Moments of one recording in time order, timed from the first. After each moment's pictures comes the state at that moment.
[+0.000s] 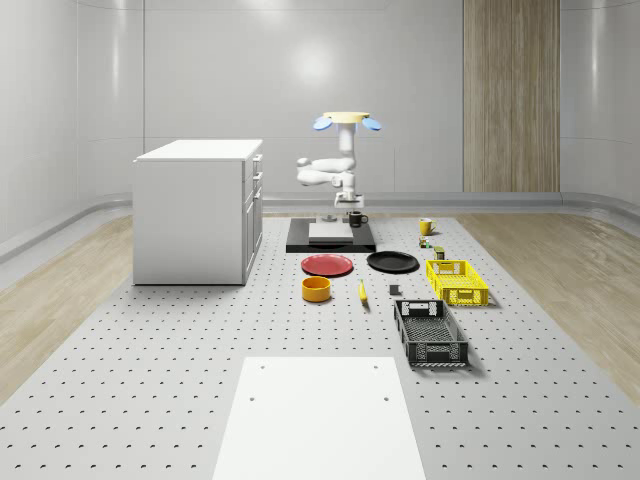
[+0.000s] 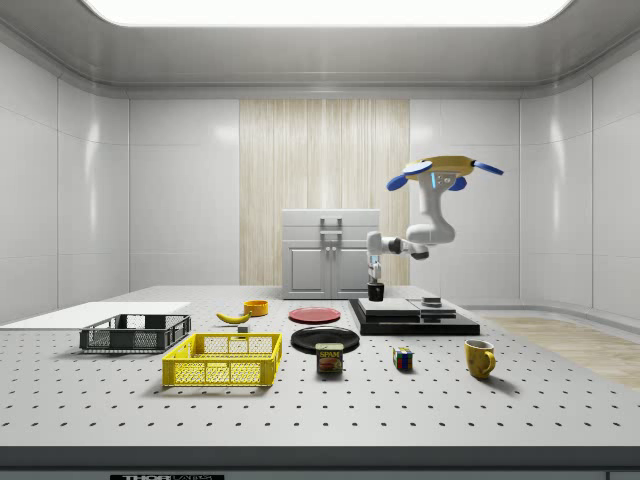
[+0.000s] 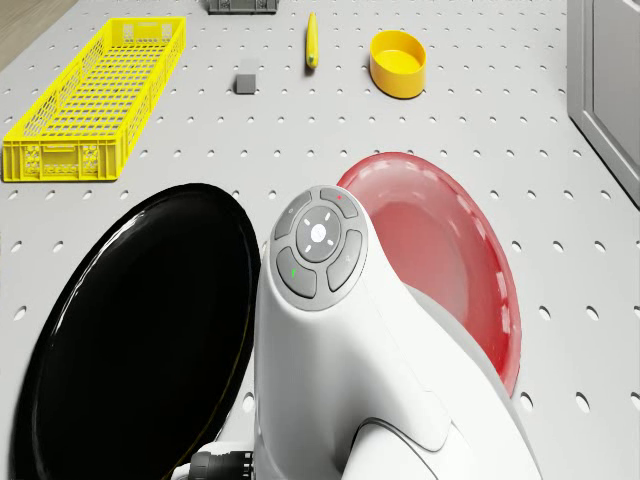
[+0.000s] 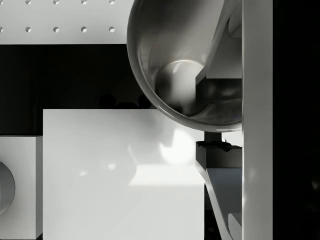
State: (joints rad) arm -1.17 -1.44 1.32 -2.85 -1.85 1.52 1.67
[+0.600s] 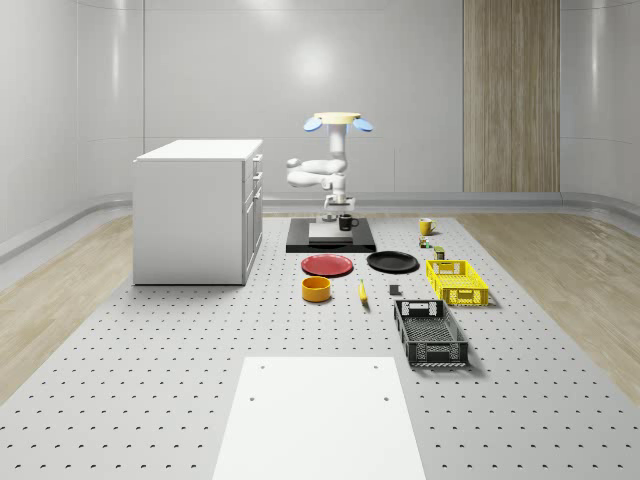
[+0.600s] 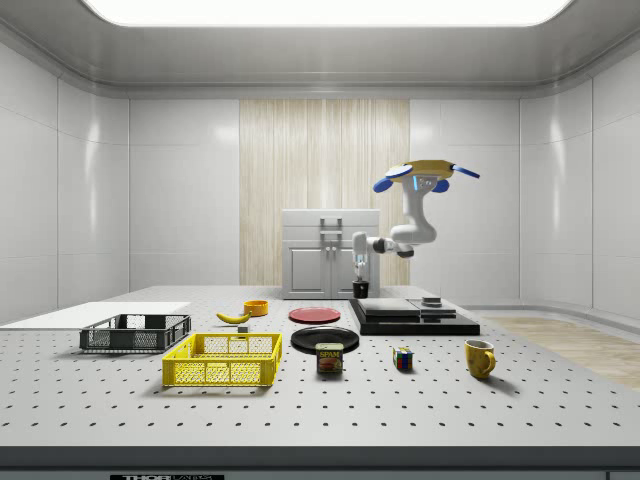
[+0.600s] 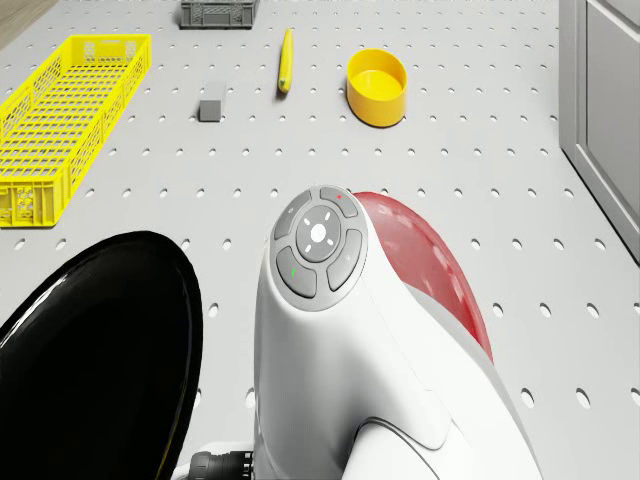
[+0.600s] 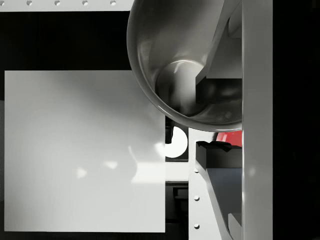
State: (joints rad) arm -1.18 -1.46 1.32 -2.85 -1.84 1.54 1.68
